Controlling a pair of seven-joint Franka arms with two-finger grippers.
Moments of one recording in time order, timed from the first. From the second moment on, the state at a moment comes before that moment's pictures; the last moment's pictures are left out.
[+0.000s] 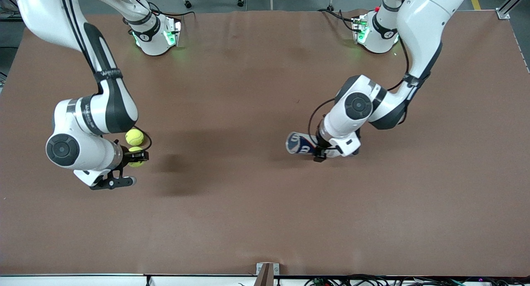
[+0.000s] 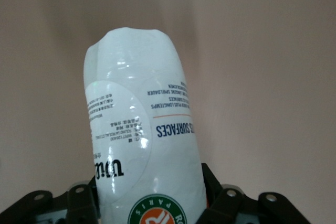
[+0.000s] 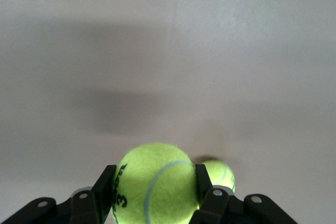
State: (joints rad) left arm -0.06 0.58 -0.56 -1.82 0.13 2.40 -2.02; right arm 0.13 0.45 0.03 -1.60 -0.04 1.84 0.08
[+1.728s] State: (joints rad) left arm 0.01 1.08 -0.95 -1.66 0.00 3.09 -1.93; right arm 0.51 0.42 0.03 -1.48 0.19 1.88 0.77
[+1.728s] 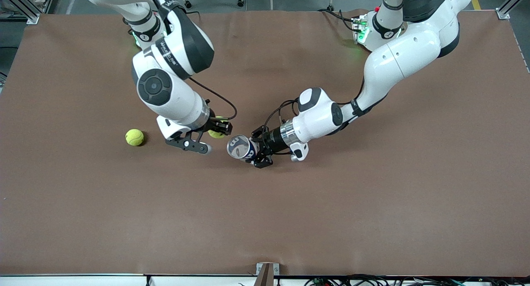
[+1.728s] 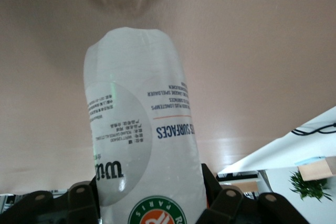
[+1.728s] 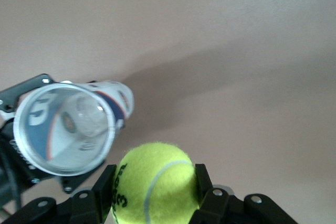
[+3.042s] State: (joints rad) left arm -0.09 1.20 -0.96 -1.62 0.01 3.29 -1.91; right arm 0.51 0.48 0.02 -1.41 0.19 1.91 0.78
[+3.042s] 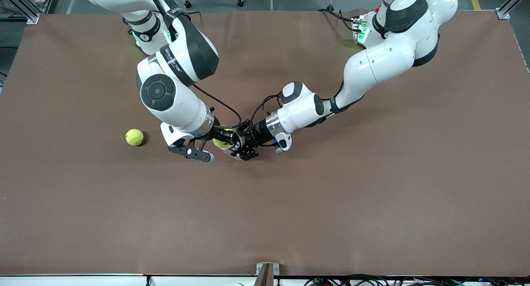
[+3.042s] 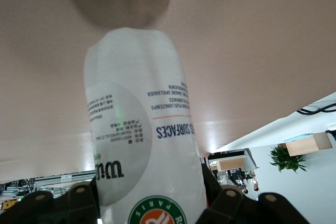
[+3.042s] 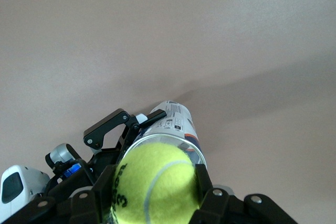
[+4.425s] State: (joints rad) left arm -0.10 1.20 -0.96 -1.62 0.02 3.29 -1.90; right arm 0.30 0.45 0.00 -1.39 0.09 1.68 0.45
